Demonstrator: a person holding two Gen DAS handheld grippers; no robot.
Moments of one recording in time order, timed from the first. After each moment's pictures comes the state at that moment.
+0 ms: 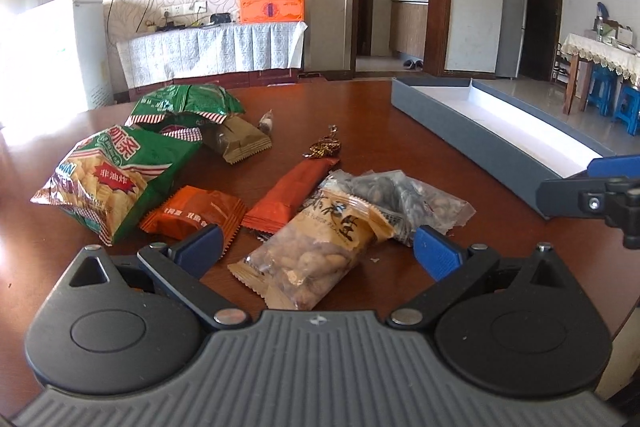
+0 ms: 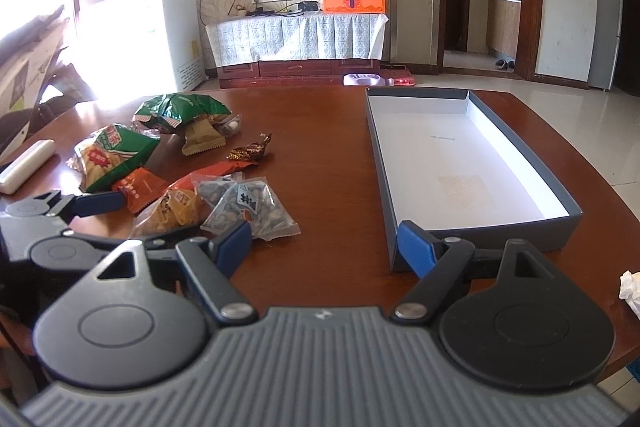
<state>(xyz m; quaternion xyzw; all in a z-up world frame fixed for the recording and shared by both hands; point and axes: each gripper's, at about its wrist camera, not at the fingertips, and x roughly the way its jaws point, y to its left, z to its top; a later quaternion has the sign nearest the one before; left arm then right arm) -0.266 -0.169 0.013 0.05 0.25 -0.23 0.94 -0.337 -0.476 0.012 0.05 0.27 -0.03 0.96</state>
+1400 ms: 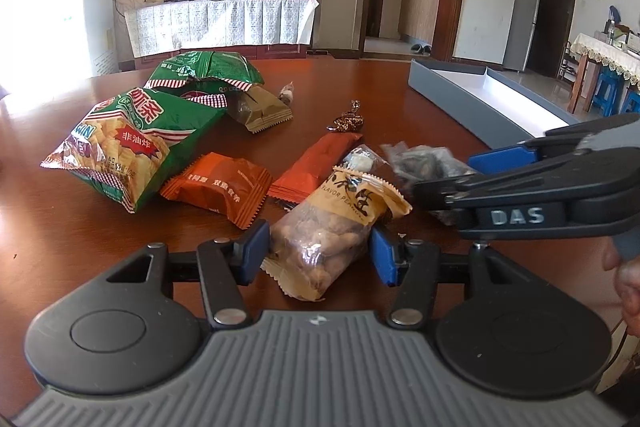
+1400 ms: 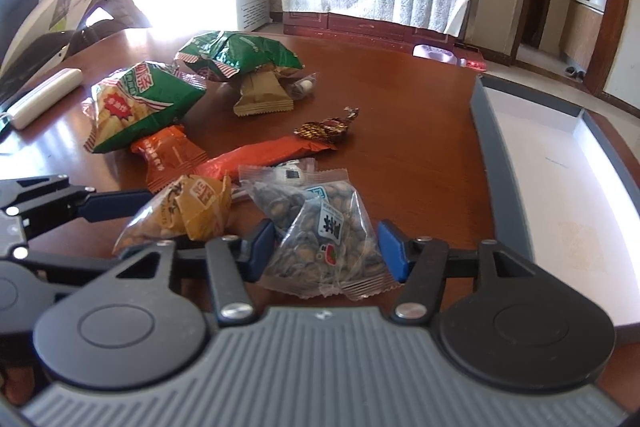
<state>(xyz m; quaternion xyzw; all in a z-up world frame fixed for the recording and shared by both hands) -0.257 -0.156 0.001 0.03 0.29 -0.22 0.93 -0.251 -0.433 -0.007 -0.02 0.34 0.06 0.94</state>
